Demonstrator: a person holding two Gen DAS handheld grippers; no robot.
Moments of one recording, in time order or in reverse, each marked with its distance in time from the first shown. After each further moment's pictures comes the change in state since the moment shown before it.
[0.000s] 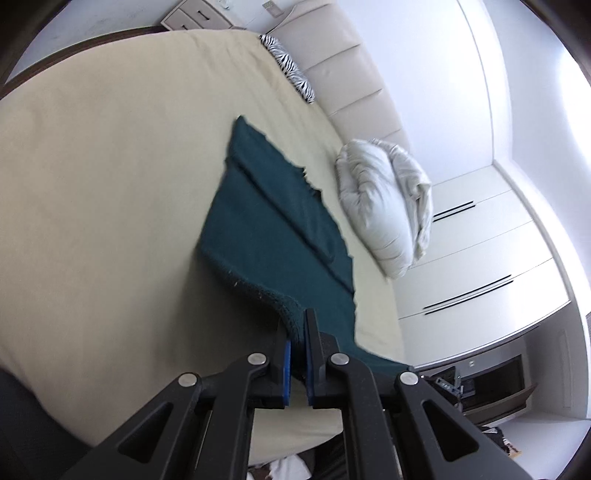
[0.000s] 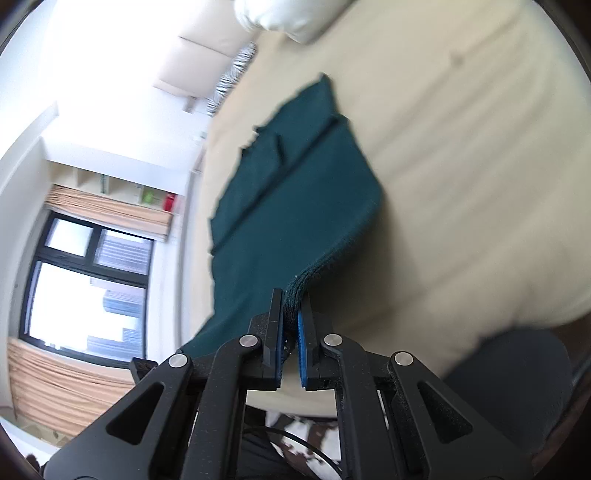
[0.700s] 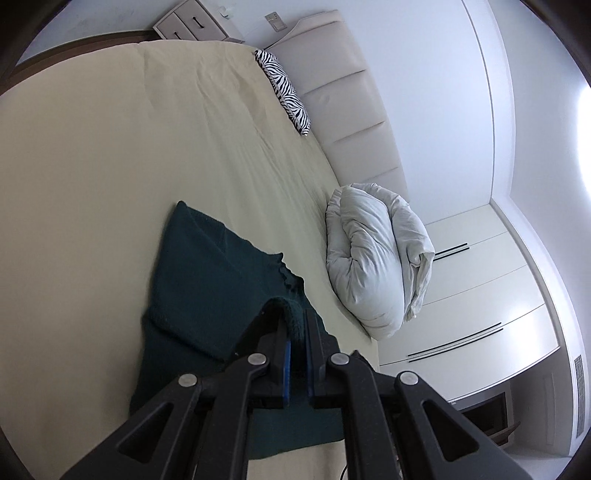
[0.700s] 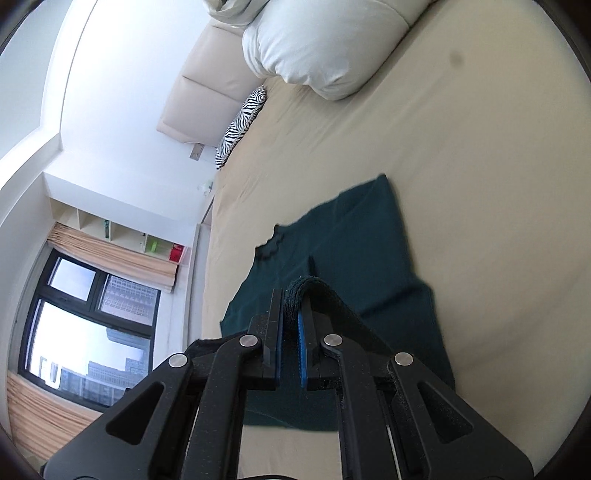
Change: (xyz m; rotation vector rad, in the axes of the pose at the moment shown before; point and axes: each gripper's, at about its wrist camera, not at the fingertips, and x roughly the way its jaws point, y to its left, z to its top) left arm 0.133 -0.011 0.195 -0.070 -0.076 -0.057; right arm 0.131 0.047 0.224 0.028 -0.163 -0.010
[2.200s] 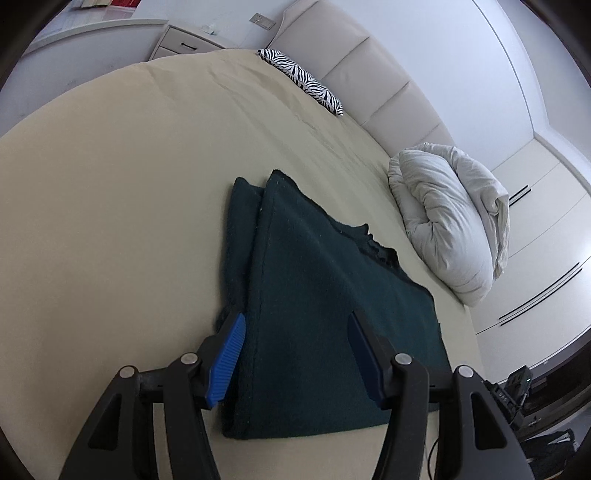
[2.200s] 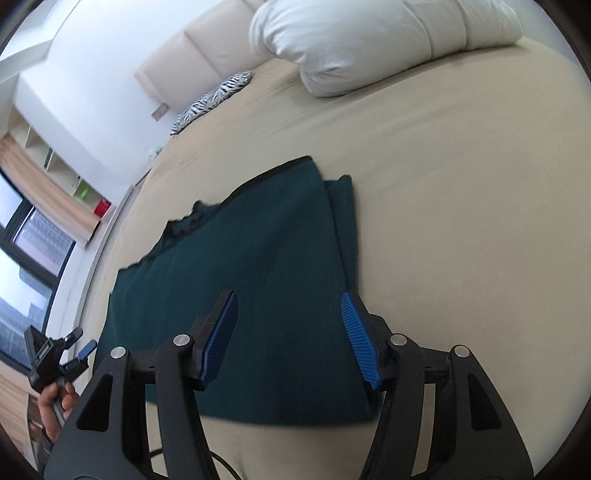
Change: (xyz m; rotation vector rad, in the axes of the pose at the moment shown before) left arm 0.036 0.041 -0.045 0.264 0.005 0.312; right arm 0.081 -0.029 -0.034 -0.359 -0.027 -0.301
